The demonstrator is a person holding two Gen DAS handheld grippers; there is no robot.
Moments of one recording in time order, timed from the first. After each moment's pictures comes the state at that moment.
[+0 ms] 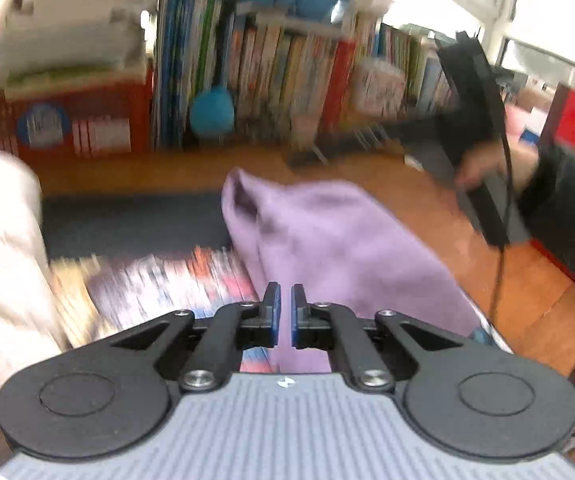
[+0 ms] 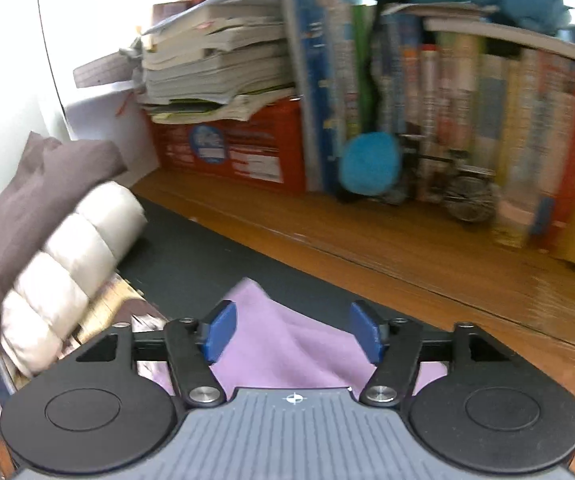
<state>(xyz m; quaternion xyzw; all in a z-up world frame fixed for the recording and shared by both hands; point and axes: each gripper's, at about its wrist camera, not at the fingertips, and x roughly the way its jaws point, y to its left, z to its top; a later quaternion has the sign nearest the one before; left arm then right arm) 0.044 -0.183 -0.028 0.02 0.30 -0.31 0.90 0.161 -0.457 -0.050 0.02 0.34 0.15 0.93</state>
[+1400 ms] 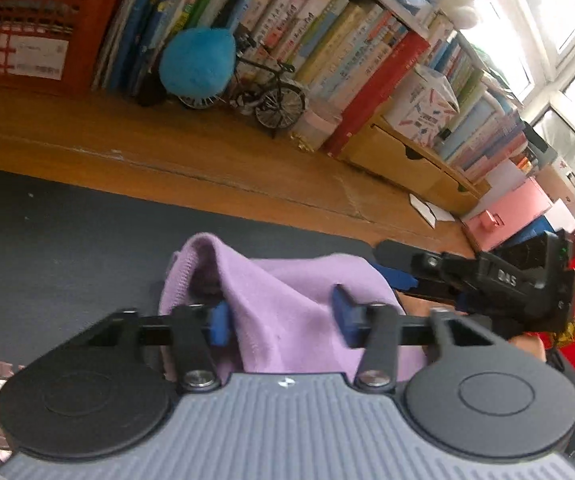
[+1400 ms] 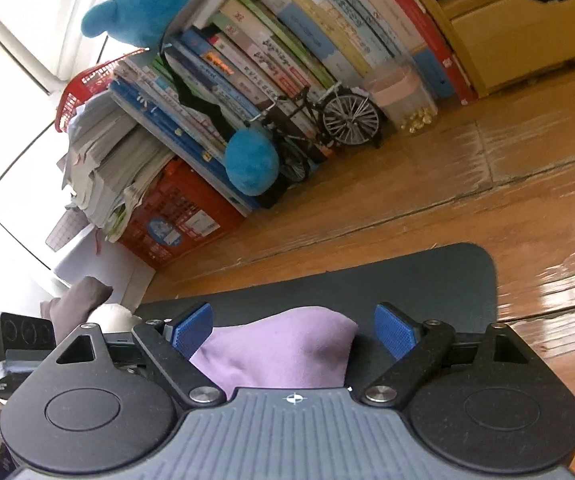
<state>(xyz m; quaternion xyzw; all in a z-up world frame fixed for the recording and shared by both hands) 0.238 -0.235 -0.094 -0.14 0.43 -0.36 0.81 0.175 -0.576 -0.138 0.33 0.33 0.15 0.87</state>
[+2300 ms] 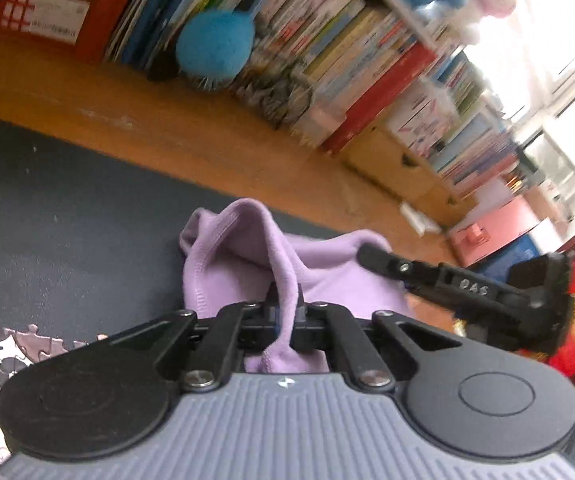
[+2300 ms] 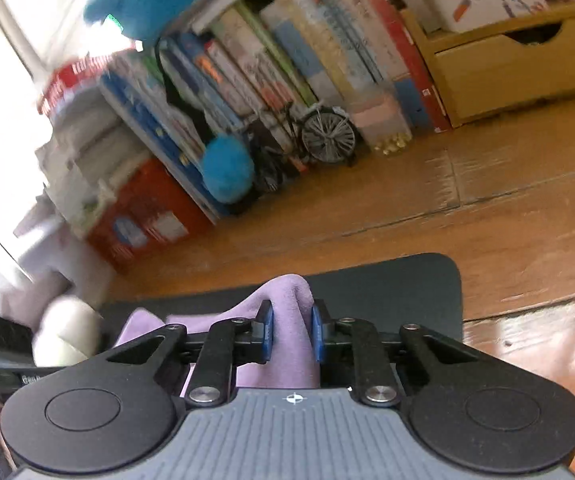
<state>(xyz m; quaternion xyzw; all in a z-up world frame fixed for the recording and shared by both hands) 0.234 -0.212 -0.105 -0.21 0.41 -0.38 0.80 0.156 -0.569 -0.128 0.28 0.31 0.09 0.90</state>
